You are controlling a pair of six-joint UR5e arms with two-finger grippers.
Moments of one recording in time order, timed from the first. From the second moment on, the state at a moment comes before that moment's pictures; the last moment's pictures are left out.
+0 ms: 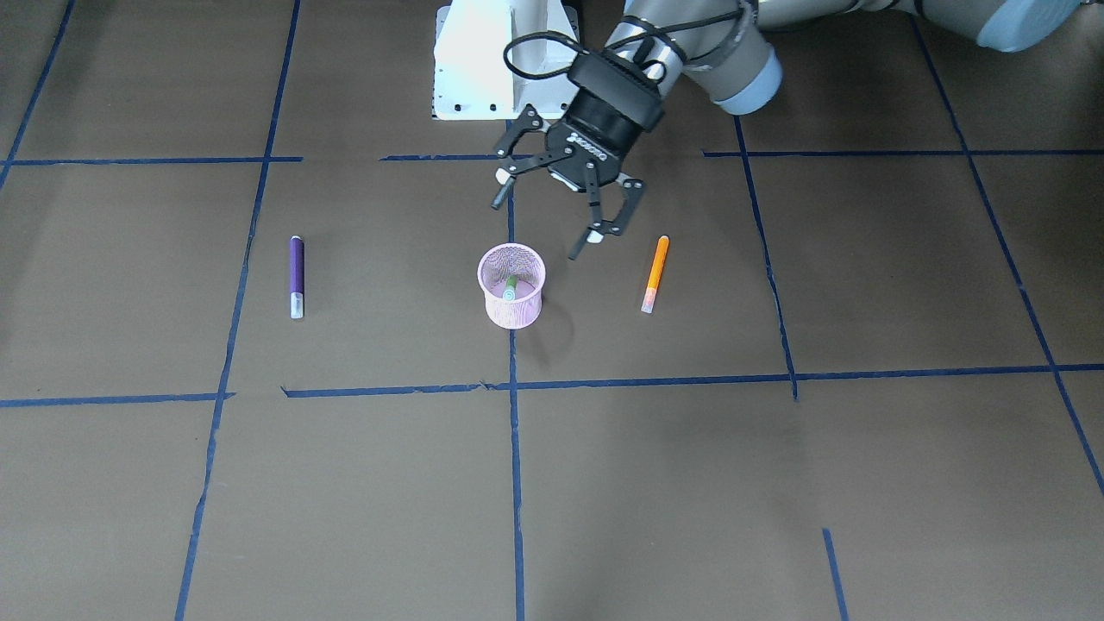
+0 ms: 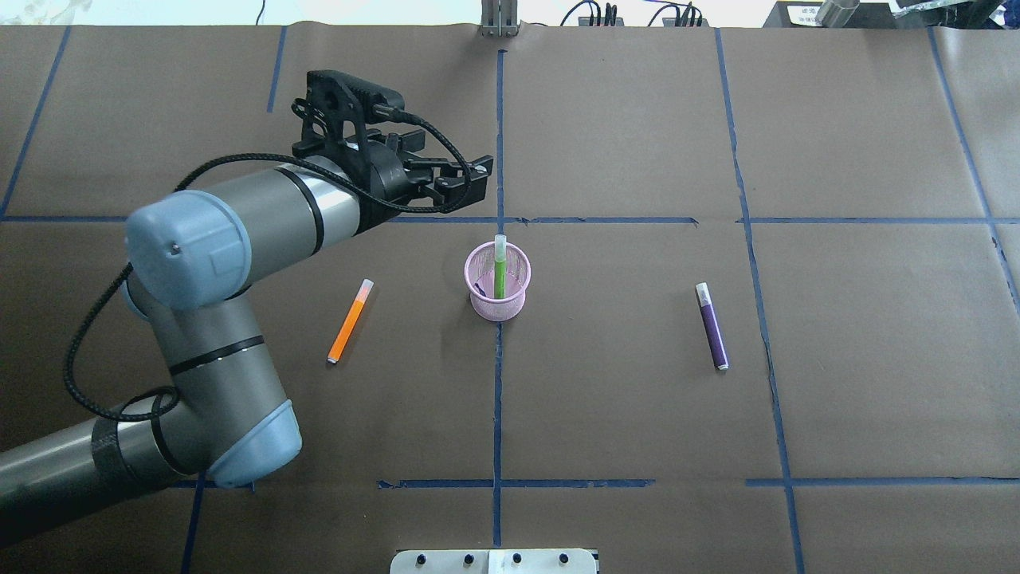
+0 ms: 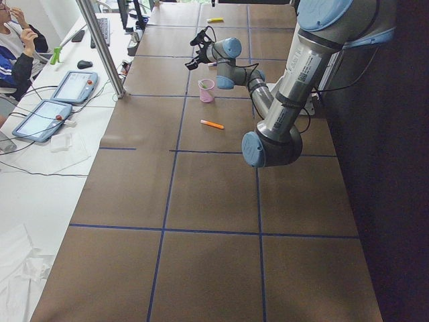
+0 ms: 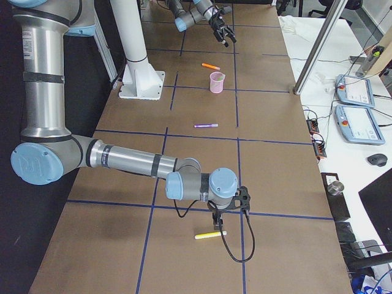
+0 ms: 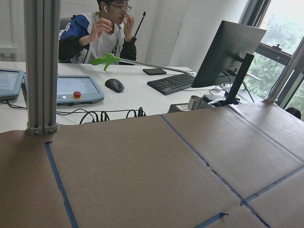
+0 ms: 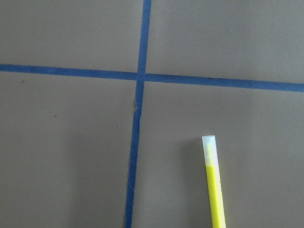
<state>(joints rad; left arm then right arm) -0.60 -2.09 -1.81 -2.35 -1.48 -0.84 1.56 -1.61 1.41 -1.36 2.39 -0.09</state>
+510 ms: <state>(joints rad) -0.67 -2.03 -1.80 -2.34 -1.61 -0.84 1.54 -1.56 1.17 -1.10 2.37 -0.11</state>
